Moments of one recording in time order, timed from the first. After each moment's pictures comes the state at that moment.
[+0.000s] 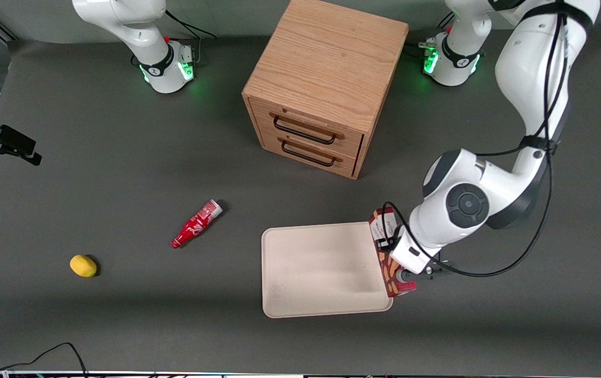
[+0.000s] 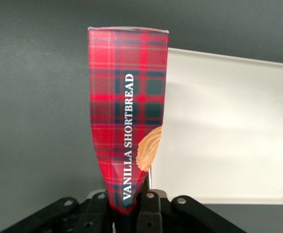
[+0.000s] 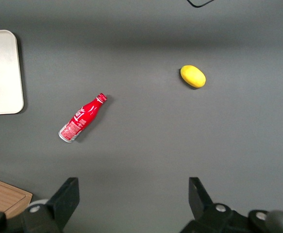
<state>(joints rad) 0.01 0.76 -0.56 -1.33 0.32 2.07 -0.71</state>
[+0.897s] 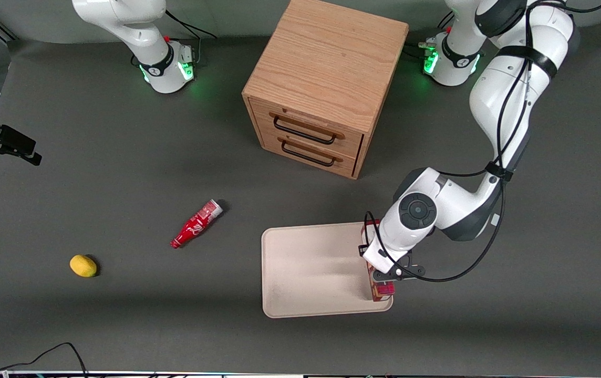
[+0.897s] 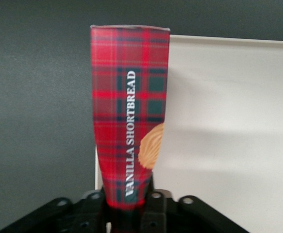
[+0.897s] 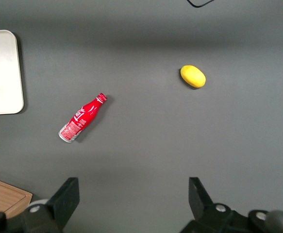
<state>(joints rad) -0.03 0.88 -0.56 -1.35 0.50 2.20 -0.79</state>
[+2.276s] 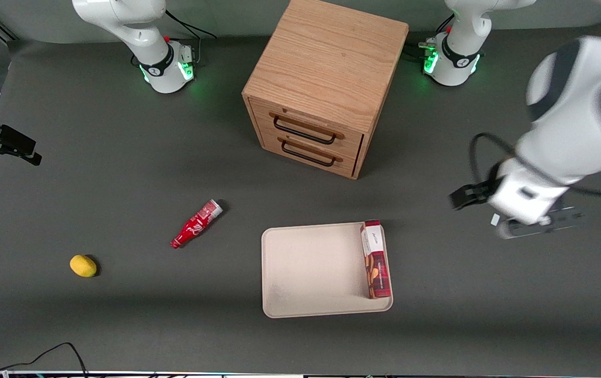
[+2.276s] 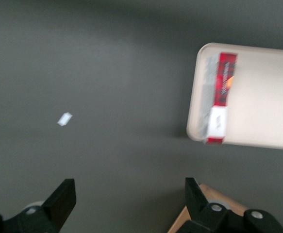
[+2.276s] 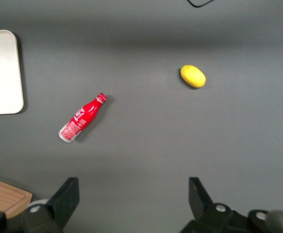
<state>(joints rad) 0.02 0.29 -0.26 -1.30 0.05 1.54 -0.38</state>
